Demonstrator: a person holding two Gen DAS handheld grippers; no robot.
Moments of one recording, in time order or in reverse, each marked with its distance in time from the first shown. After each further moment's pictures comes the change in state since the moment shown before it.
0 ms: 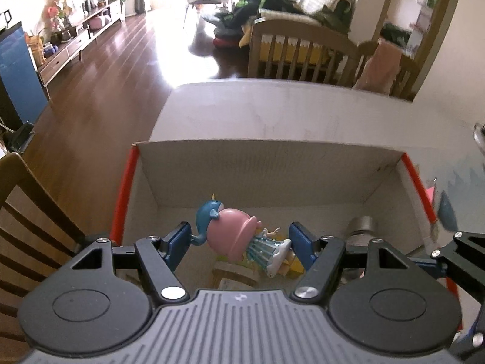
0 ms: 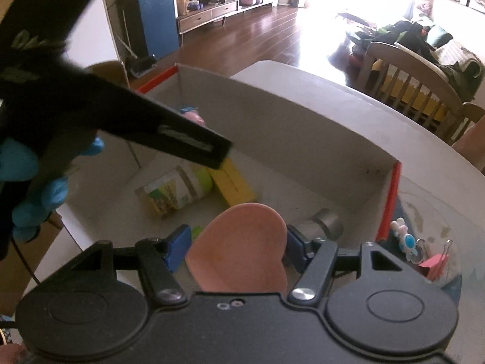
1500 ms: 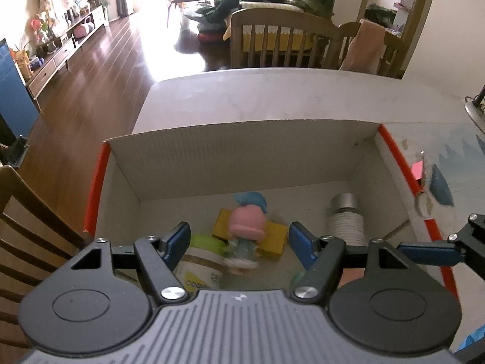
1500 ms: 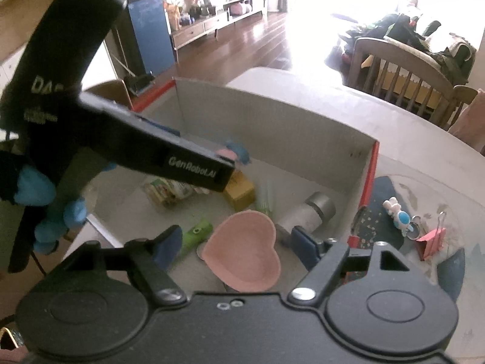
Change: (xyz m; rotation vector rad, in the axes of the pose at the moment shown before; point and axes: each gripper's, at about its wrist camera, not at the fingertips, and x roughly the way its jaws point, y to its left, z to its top) left arm -0.011 -0.021 -0.011 0.078 0.013 -0.012; right arm -0.033 -0.015 -0.010 0.106 -0.060 0.040
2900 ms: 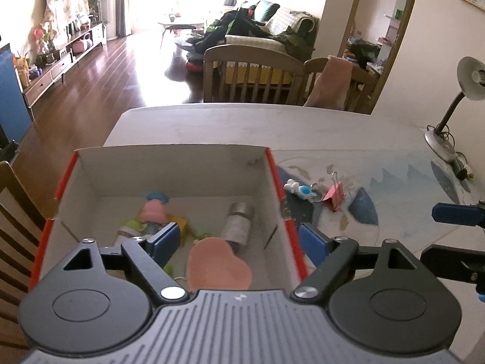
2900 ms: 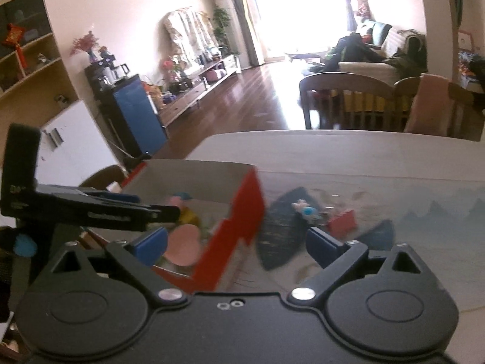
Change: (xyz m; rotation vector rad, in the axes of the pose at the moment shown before) left arm -0.081 -0.103 -0.020 -0.057 -0.132 -0.056; right arm -0.132 -0.127 -0.072 0.214 -0.260 0.044
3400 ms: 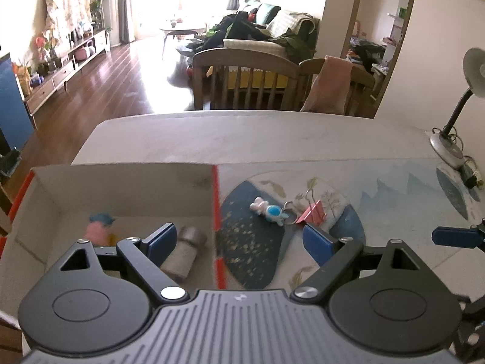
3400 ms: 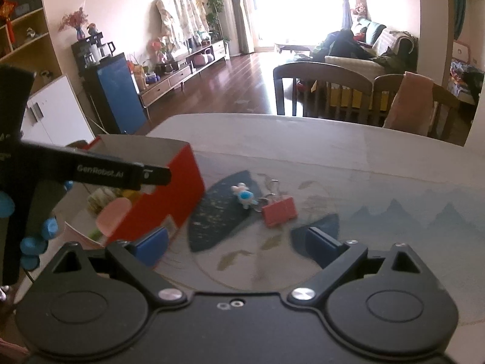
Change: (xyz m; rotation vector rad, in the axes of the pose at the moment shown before) left arm 0.053 -0.079 0.022 0.014 -0.021 0.053; right arm 0.009 -0.076 -0.011 -0.077 0.053 -0.064
